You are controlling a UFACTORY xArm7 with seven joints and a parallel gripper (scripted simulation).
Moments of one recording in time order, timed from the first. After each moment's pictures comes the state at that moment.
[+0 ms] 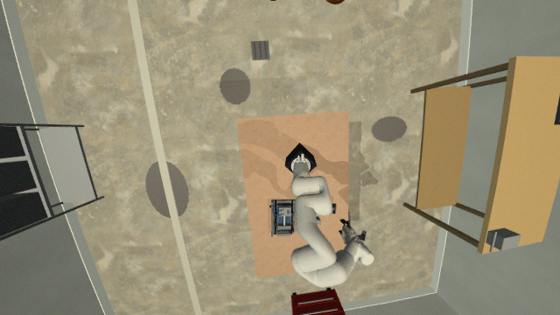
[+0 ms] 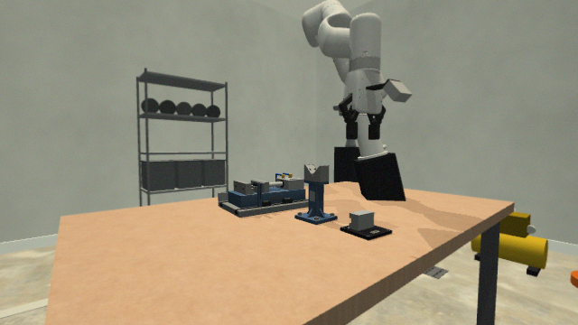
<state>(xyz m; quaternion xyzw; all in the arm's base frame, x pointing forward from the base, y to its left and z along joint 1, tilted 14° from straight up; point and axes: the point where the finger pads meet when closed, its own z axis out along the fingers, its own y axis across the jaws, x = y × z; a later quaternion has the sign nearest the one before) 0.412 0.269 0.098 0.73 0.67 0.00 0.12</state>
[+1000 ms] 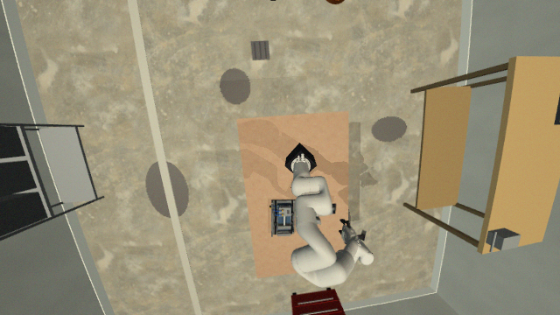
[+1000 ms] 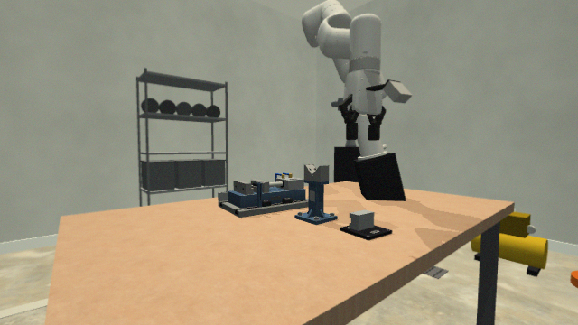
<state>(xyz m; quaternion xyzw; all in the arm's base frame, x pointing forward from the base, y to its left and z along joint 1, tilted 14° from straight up) 0.412 0.268 0.096 0.73 0.67 0.00 0.12</state>
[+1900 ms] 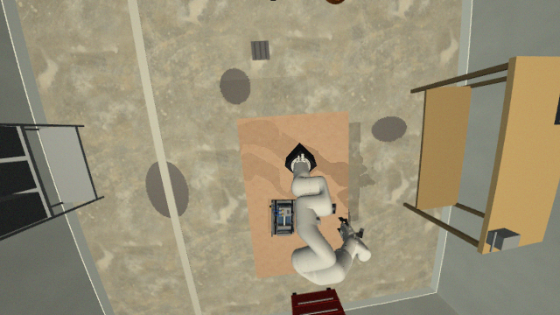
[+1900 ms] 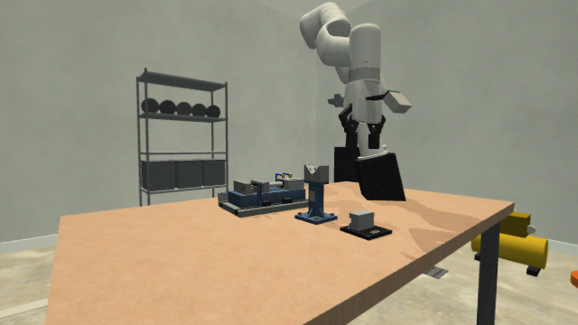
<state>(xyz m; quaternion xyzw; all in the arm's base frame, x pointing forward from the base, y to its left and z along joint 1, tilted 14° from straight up) 0.416 0.264 0.074 0.73 0.67 0.00 0.12</state>
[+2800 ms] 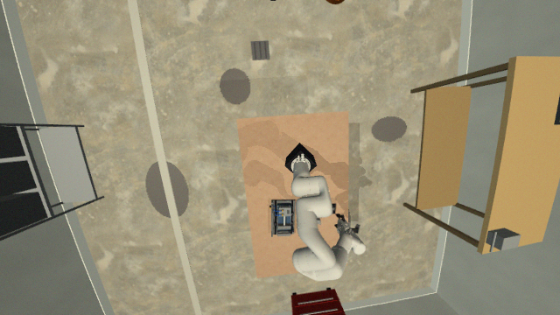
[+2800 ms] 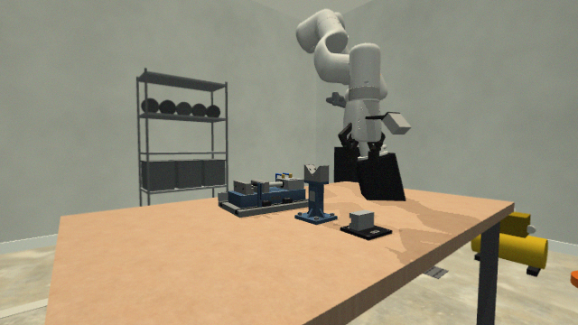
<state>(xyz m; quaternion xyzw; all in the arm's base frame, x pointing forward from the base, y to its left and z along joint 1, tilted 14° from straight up) 0.424 0.256 0.029 0.73 0.67 0.00 0.12</state>
